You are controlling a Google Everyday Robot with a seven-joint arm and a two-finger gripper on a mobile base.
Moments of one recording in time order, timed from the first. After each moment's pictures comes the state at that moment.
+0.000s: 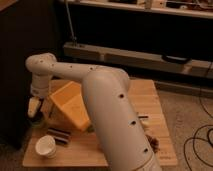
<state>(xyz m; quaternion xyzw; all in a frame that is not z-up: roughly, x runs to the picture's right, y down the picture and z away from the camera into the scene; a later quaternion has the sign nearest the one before) -0.354 0.086 0.762 -0.48 -0.08 0.17 0.86</state>
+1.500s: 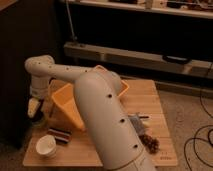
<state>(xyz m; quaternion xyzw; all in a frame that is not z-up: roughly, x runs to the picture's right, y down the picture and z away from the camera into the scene) -0.367 0.095 0.790 -0.49 -0.07 0.17 0.85</state>
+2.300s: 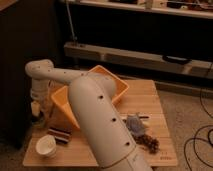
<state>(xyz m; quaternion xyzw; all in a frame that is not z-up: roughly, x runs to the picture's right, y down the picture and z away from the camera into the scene) -0.376 0.113 0.817 -0.50 -0.06 0.16 0.85</state>
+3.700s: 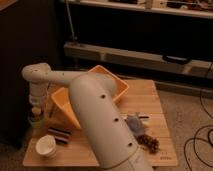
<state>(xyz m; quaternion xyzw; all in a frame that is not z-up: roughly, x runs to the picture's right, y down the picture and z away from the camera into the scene) -0.359 0.132 0.766 -0.52 -0.05 0.11 0.85</state>
